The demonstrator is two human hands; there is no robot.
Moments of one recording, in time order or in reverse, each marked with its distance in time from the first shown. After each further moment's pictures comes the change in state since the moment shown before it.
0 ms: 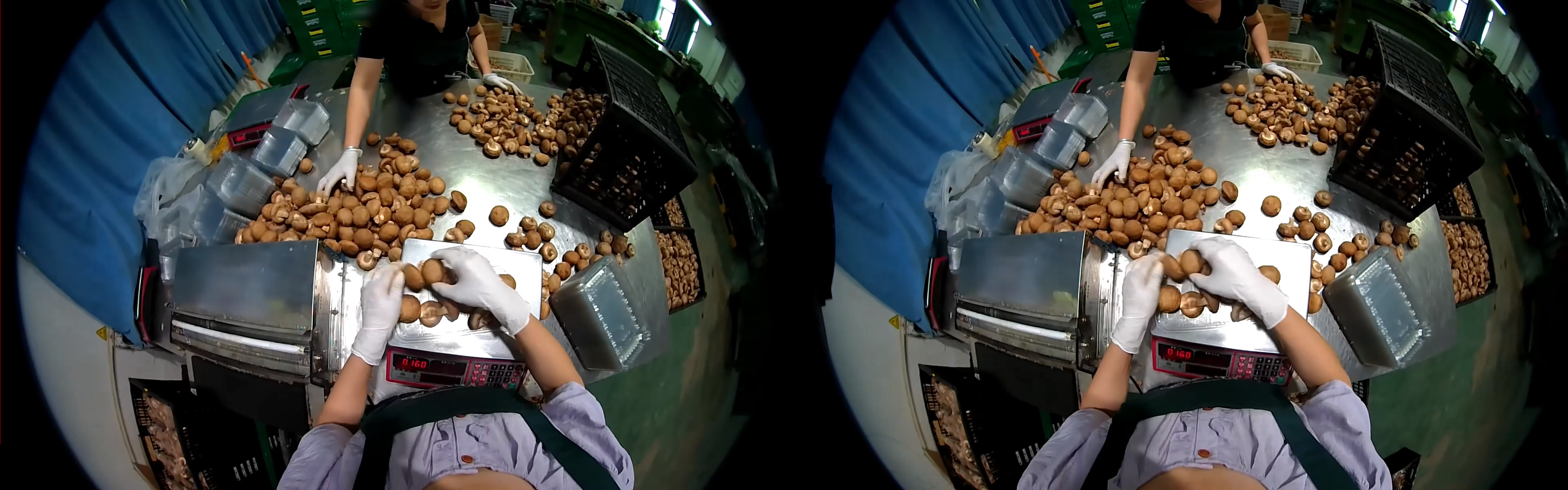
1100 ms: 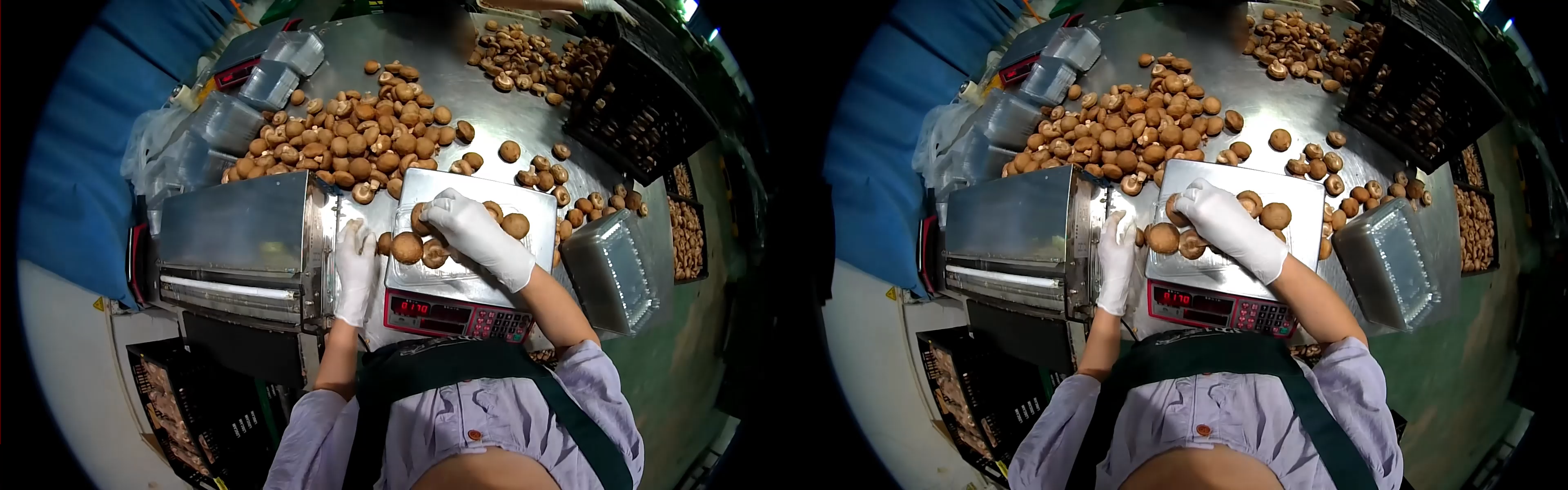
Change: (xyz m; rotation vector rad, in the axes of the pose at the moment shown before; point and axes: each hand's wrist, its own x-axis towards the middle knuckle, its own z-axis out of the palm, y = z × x) left_hand -0.047 -0.053 -0.008 0.015 0.133 -0.303; right_hand -0.003 -0.002 0.027 -0.129 -0.040 -0.337
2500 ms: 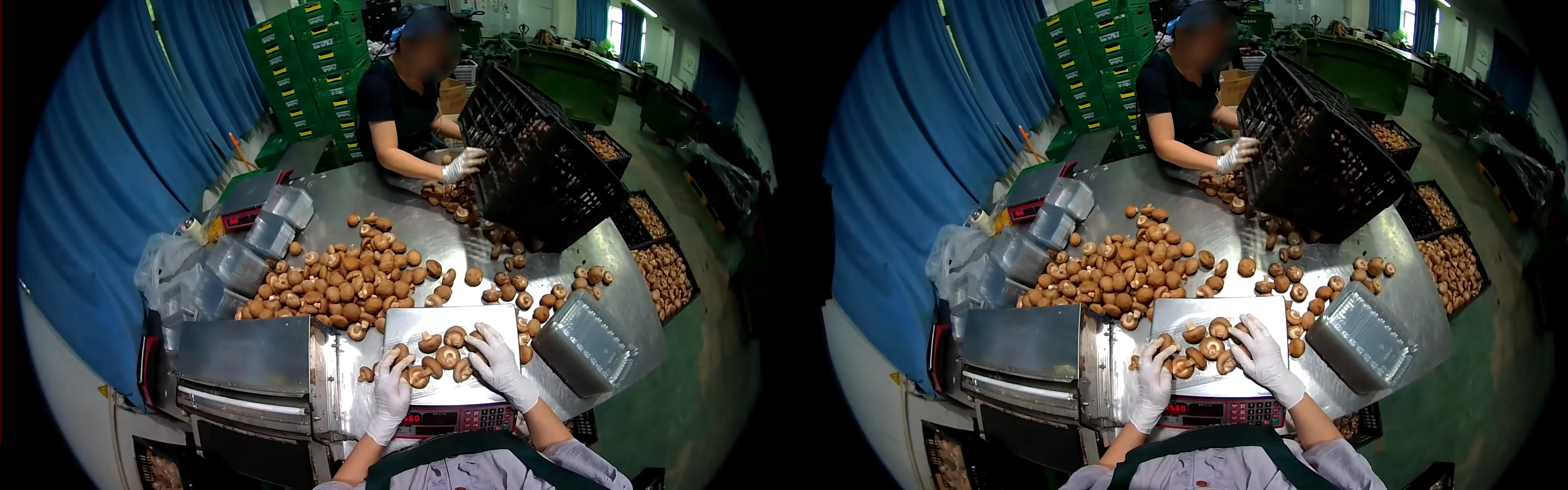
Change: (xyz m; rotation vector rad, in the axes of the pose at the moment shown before) left_hand -0.037 0.062 0.021 -0.098 -0.201 0.477; right_hand -0.121 0.010 -0.017 -0.067 0.272 0.428
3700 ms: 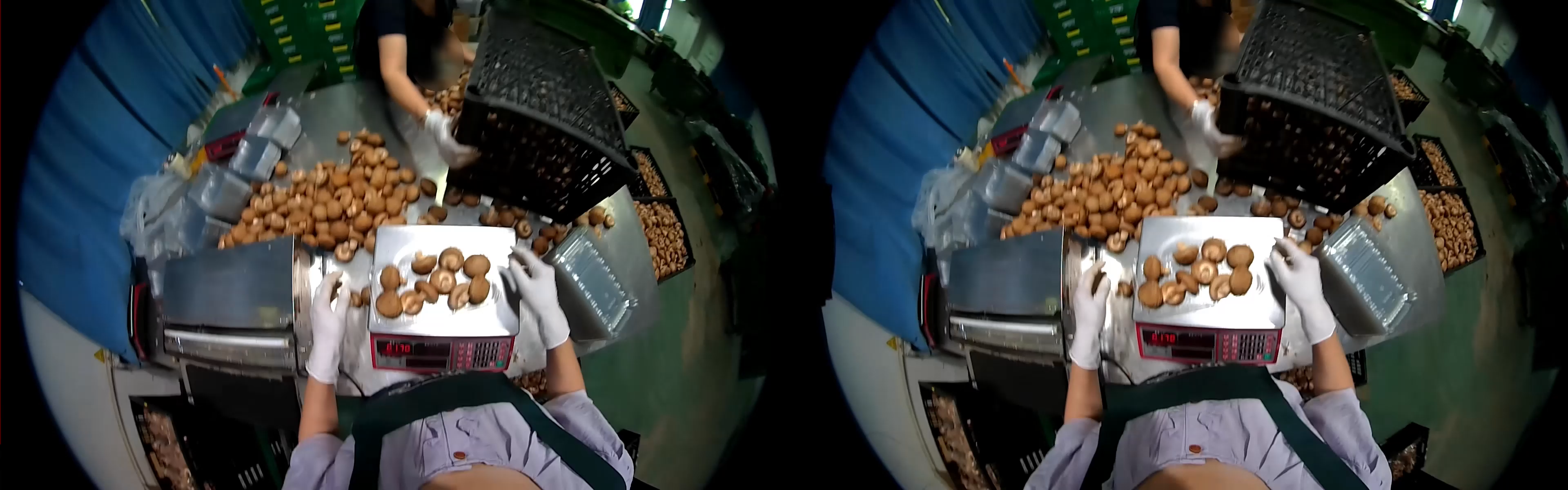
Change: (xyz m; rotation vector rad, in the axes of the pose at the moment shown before) left_hand 0.014 -0.016 -0.076 0.035 0.076 -0.324; right_hand -0.012 0.026 -0.045 0.230 0.173 0.475
